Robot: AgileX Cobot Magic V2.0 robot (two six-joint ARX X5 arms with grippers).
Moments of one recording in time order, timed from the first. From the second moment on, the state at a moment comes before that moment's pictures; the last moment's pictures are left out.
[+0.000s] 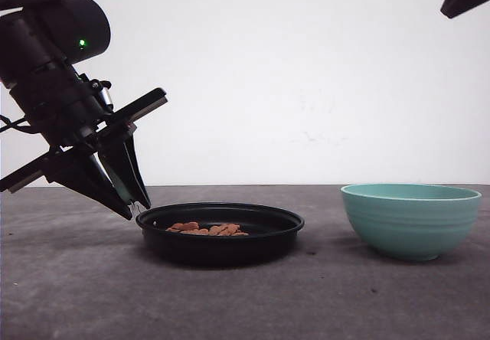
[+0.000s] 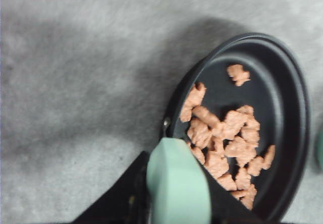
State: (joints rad) left arm -0.38 1.59 0.95 -0.37 0.33 -0.58; right arm 0.35 0.81 0.88 -0.71 -0.26 0.36
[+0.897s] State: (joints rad) left arm -0.38 0.84 0.96 -0.45 -0.08 -0.40; right arm 0.40 0.63 0.86 -0.54 0.11 0.13
